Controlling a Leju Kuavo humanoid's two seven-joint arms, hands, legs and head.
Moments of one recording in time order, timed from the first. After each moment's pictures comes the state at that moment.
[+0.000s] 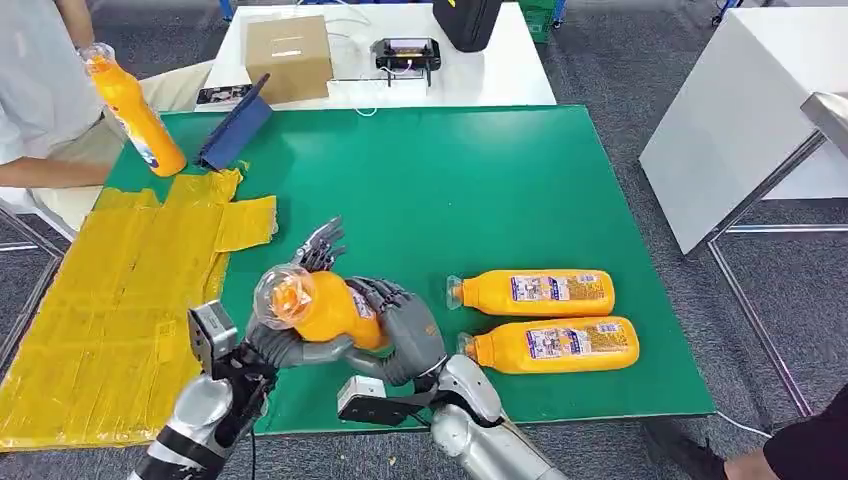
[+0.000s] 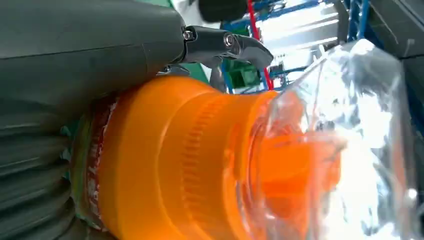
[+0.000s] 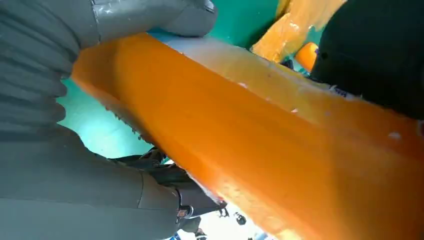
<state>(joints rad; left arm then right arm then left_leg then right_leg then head) -0.21 0.03 -0.45 -1.49 0.03 -0.12 -0.37 -0.31 0.17 0.74 -1.02 0.65 -0.43 -0.41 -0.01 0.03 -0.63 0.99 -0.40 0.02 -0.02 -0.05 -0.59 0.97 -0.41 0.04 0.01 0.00</state>
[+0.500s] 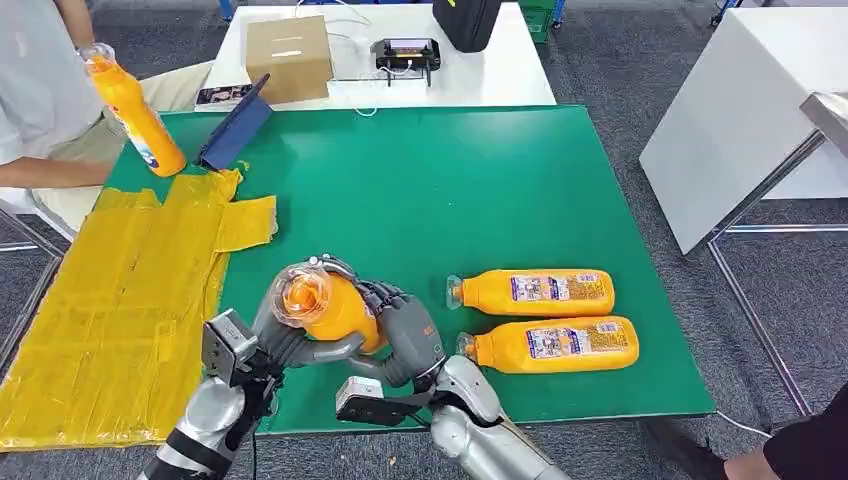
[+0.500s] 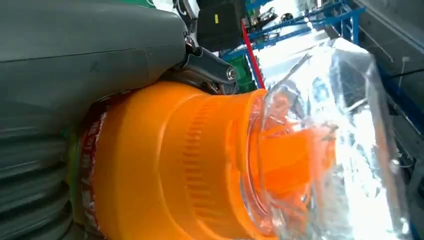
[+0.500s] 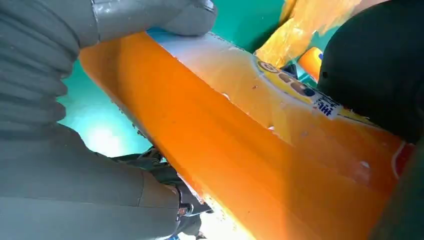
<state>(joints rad) -0.21 0.02 -0.46 -1.49 -0.01 -0.02 -0.39 -0.32 0.17 0.77 -1.01 0.62 -0.45 -0.39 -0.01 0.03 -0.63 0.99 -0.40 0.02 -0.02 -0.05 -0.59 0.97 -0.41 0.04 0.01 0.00</state>
